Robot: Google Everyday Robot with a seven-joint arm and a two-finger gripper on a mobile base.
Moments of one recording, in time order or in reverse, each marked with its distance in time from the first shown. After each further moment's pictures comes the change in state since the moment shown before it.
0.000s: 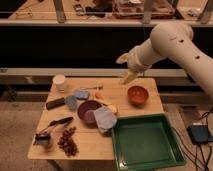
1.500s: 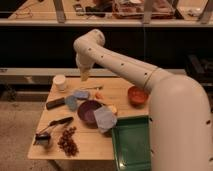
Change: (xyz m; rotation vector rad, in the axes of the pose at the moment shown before) arm -0.082 -0.075 0.247 -0.082 0.199 -0.234
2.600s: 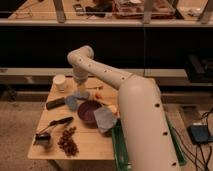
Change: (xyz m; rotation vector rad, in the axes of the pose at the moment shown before) arm -0.008 0.046 0.104 -0.263 -0.014 0.005
